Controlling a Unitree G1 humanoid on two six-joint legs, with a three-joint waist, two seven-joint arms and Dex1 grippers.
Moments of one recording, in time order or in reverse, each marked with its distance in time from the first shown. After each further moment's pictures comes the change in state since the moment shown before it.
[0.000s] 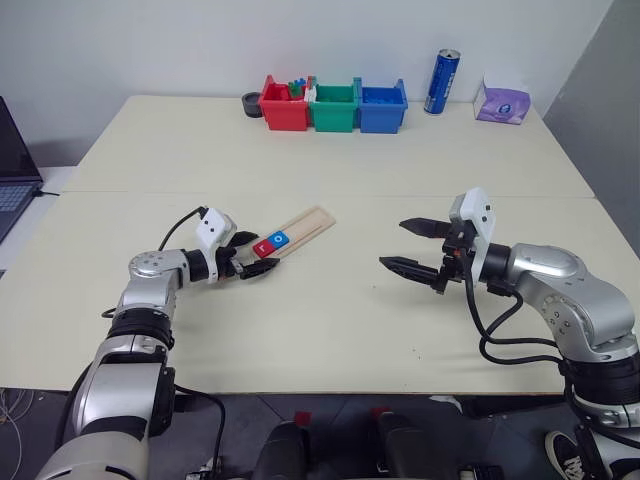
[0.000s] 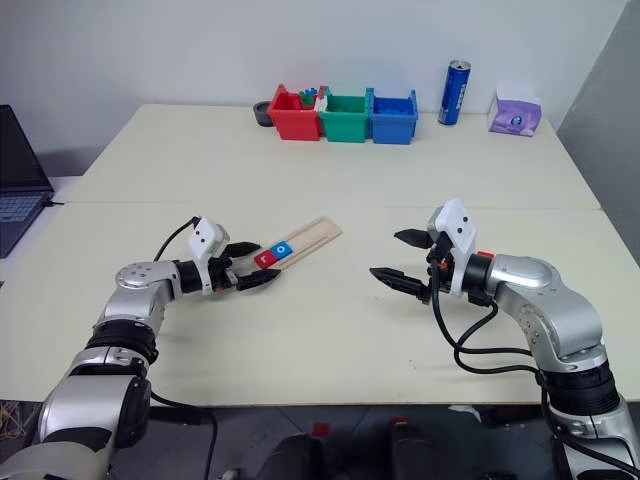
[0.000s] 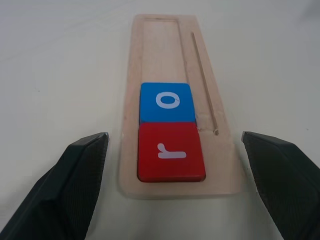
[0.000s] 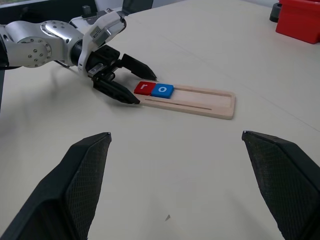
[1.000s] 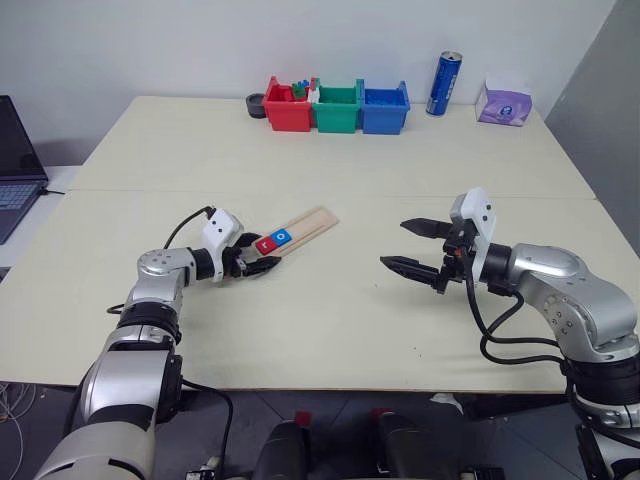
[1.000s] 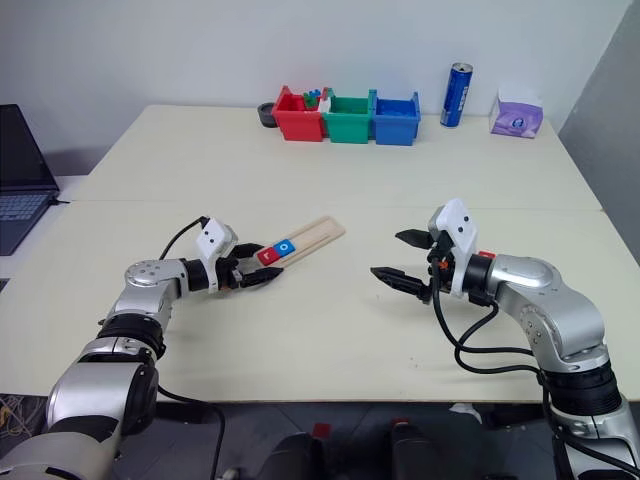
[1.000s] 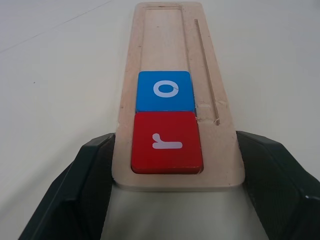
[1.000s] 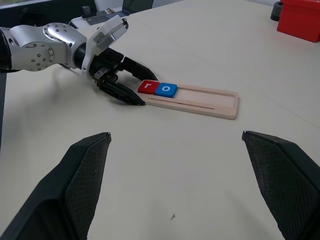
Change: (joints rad) left arm -0.065 -0.031 -0.009 0.113 0.069 -0.097 -0.015; right arm 0.002 -0.015 -0.003 -0.003 0.017 0.015 -0.014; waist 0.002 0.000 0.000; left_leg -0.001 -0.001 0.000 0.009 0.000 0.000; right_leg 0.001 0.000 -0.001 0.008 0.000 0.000
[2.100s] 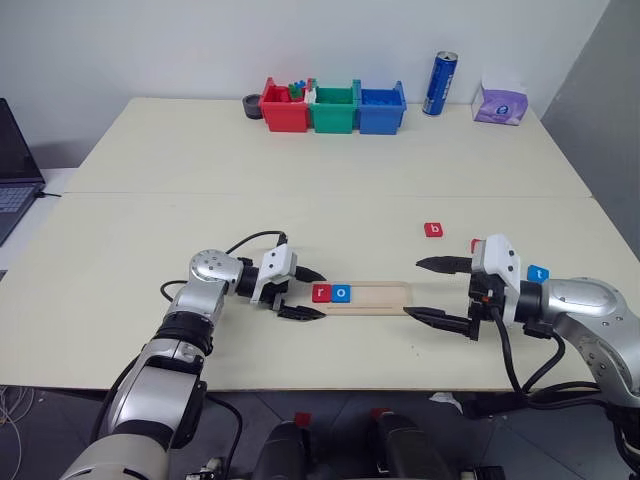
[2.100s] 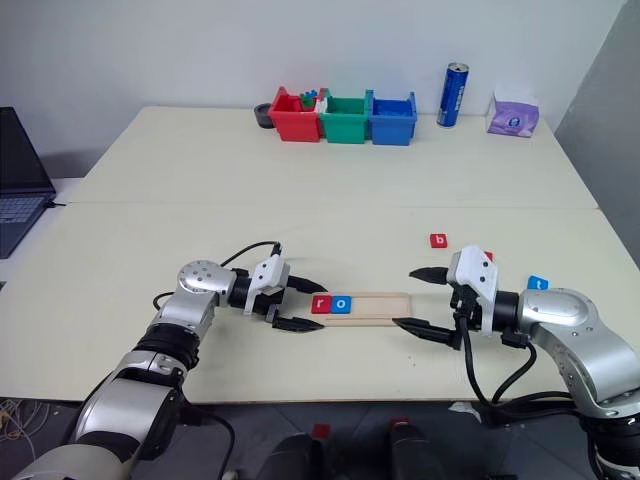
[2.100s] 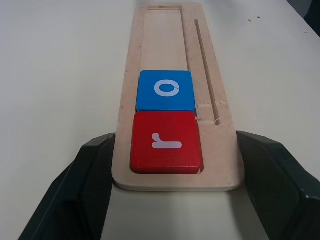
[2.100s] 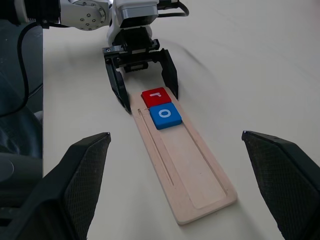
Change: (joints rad) left arm 0.092 -0.096 -0.185 -0.266 -0.014 -0.070 -0.378; right arm 0.243 -0.159 -0.034 -0.122 -0.032 -0.174 0.173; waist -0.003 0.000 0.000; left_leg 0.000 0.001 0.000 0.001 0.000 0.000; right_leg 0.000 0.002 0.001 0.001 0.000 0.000
